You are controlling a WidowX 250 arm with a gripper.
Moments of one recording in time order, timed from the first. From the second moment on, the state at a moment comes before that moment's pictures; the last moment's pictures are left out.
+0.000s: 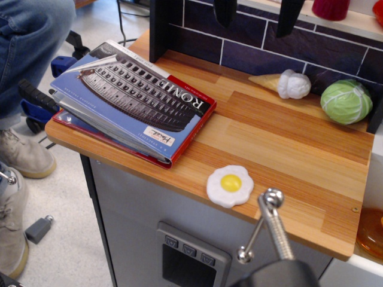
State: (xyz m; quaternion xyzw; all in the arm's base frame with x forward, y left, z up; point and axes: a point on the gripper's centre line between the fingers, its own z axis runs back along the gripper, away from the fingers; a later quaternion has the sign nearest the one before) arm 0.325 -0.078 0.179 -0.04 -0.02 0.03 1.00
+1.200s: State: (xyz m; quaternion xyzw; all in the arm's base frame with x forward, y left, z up) arm 0.355 0.095 0.117 -0.07 0.03 -0.01 1.00
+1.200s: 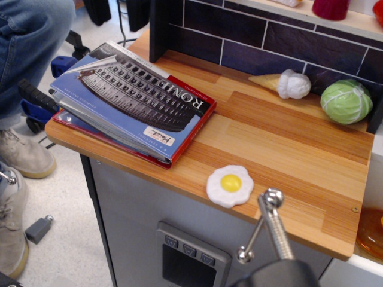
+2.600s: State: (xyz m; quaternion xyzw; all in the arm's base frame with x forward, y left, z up) arm 0.358 0.118 0.050 -0.05 0.01 0.00 1.00
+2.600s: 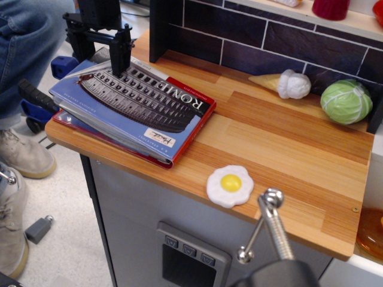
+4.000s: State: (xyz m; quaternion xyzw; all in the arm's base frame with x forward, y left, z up) arm 0.334 -0.131 0.170 -0.27 0.06 0.10 0.95
